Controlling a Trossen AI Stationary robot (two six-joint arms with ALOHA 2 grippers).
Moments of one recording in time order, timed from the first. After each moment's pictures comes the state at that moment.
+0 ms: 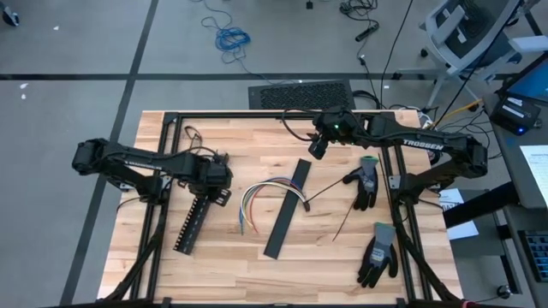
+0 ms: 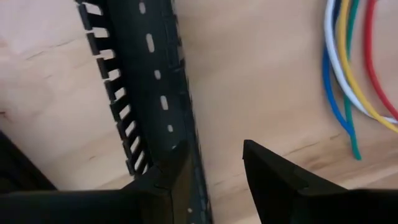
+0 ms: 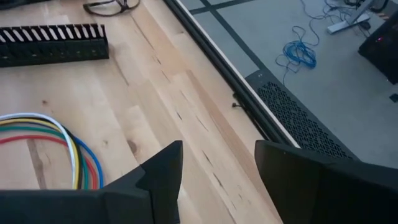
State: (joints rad) left arm -0.02 1.28 0.87 -1.08 0.07 -1.15; right arm -0.31 1.32 1.16 -0.54 0.28 0.06
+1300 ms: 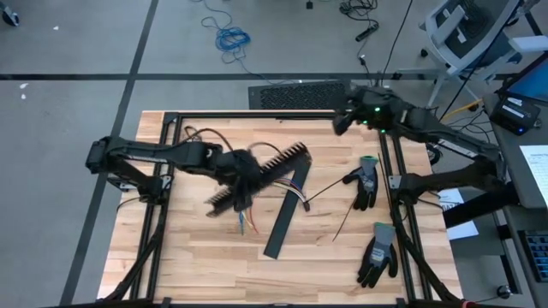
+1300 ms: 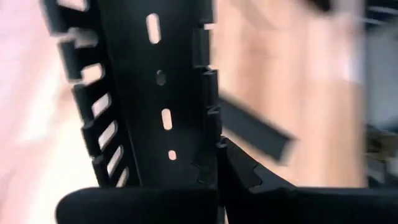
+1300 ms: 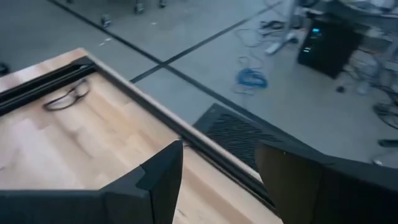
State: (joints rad) left arm -0.04 1.45 1.34 -0.79 0.13 -0.24; right arm -0.44 1.07 1.22 -0.63 0.39 0.21
